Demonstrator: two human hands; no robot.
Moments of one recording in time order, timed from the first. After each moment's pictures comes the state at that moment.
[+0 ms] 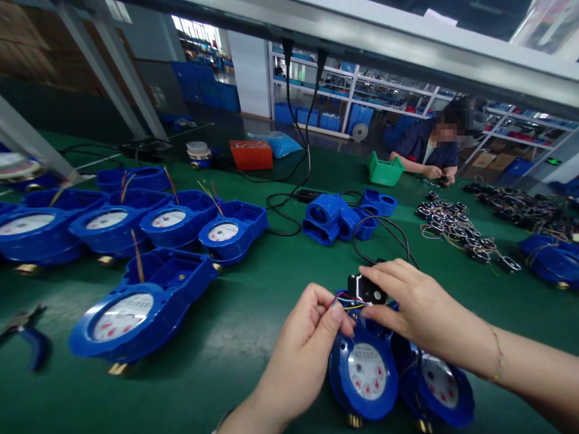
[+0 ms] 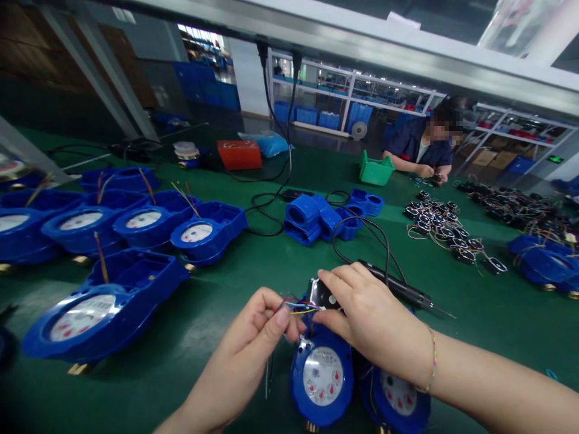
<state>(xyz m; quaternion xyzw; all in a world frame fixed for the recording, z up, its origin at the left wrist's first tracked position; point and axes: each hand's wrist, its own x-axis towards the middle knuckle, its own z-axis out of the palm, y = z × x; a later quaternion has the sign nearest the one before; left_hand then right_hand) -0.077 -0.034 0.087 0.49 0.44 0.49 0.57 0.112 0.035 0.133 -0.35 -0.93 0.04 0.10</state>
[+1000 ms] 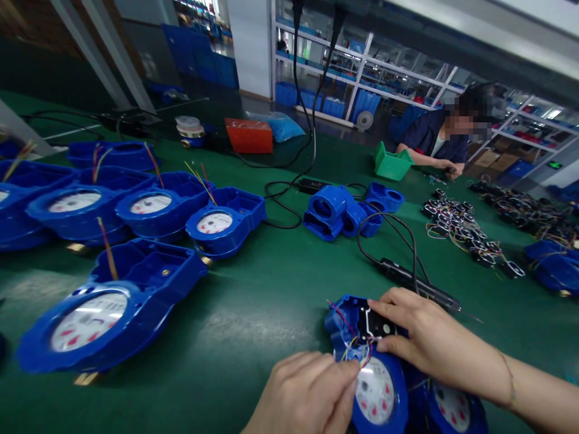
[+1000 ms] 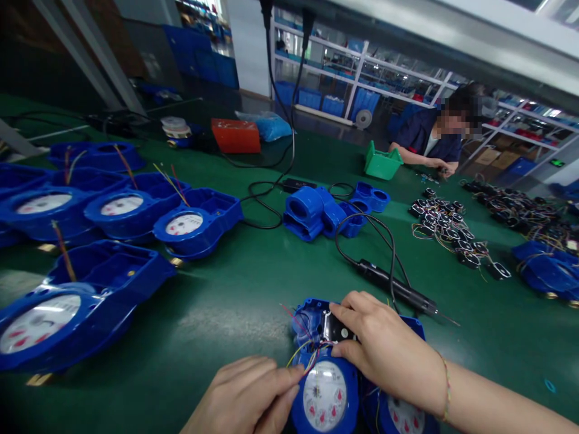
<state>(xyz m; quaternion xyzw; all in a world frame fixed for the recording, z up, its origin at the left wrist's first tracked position) -0.089 -0.052 0.048 0.80 0.42 0.40 0.16 0.122 0.035 0.107 -0.43 -0.87 0.24 -0.05</state>
